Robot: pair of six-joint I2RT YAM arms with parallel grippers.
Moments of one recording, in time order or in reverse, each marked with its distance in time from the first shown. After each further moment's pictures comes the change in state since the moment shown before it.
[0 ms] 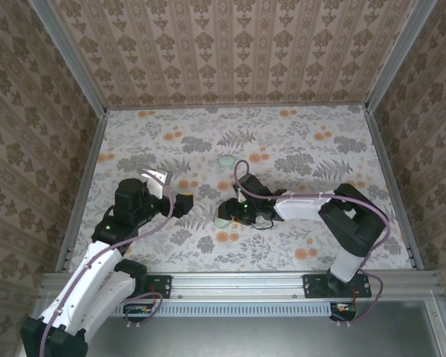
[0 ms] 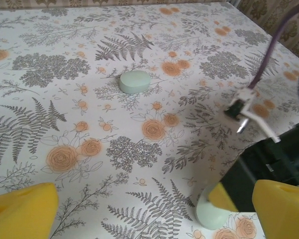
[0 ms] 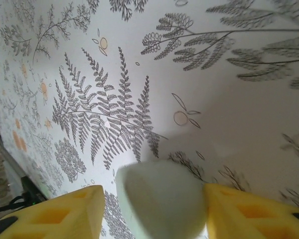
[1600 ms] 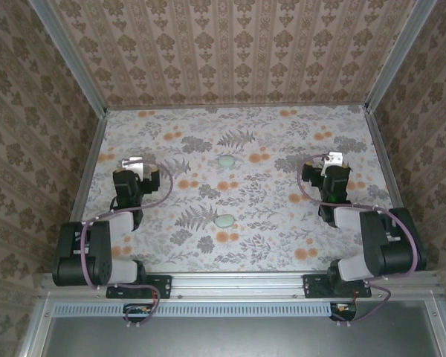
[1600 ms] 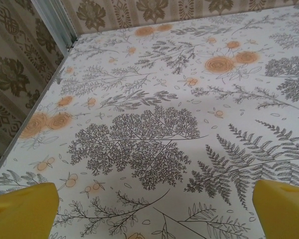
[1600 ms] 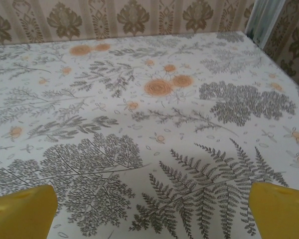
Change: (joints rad) left arm 0.351 0.702 -0.185 0.983 -0.427 0.232; right arm -0.737 -0.232 -0.464 0.773 0.579 -0.858
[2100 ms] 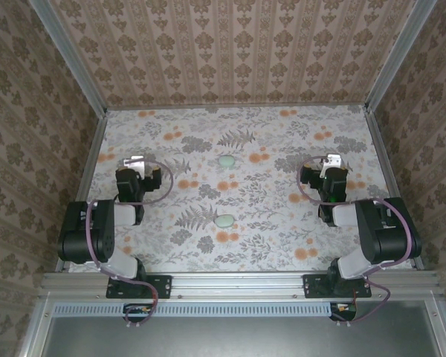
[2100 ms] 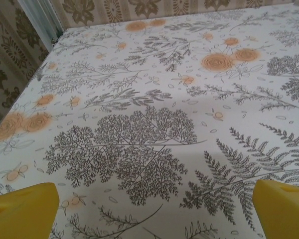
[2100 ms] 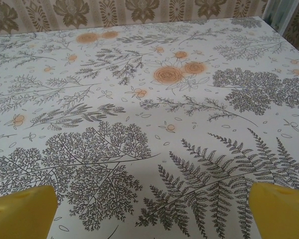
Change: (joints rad) left arm 0.016 0.163 0.040 0.124 0.048 -0.012; right arm -0.012 0.071 -0.004 0.062 -0.059 0.007
